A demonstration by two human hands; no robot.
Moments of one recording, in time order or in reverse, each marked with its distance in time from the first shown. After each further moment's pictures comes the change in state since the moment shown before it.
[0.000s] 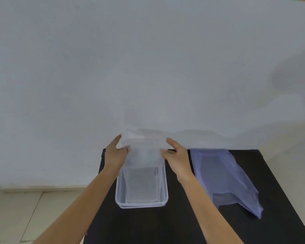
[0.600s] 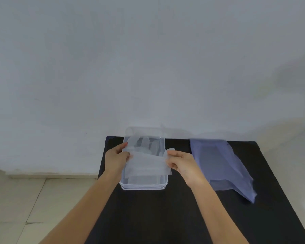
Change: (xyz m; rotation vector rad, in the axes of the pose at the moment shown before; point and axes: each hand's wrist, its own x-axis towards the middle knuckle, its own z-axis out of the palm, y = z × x) left_hand -0.054 -0.034 -0.017 -0.100 -0.011 -0.131; right_hand -0.049 0.027 -0.022 0.096 -0.075 0.274
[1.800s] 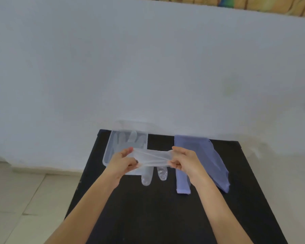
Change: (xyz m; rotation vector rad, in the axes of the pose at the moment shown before) left_hand -0.139 -0.031 0.058 0.003 -0.205 0.005; right_hand -0.079 0.011 -0.119 -0.088 -0.071 -0.097
